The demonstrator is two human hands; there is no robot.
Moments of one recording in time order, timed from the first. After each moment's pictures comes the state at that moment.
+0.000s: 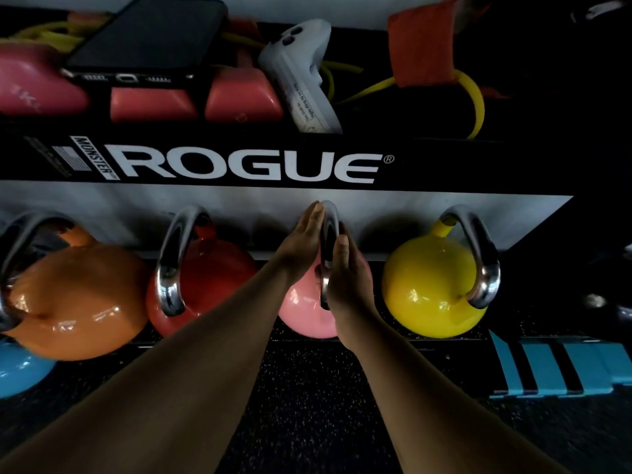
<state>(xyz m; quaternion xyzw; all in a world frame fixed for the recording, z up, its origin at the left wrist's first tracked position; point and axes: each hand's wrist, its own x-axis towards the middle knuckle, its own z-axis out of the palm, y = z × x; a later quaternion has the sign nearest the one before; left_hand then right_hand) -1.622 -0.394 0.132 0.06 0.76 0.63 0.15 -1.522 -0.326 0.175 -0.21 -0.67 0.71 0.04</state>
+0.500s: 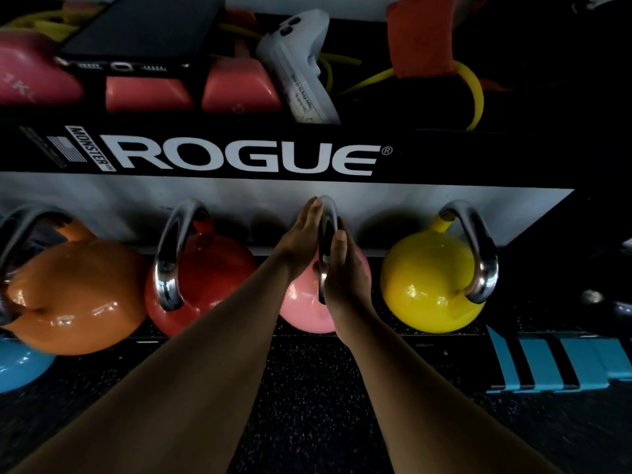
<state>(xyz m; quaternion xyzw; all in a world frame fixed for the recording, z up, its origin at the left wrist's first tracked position) -1.618 -0.393 0.132 0.04 0.73 0.66 0.17 -1.519 -0.326 0.175 -0.19 -0.69 0.69 0.05</state>
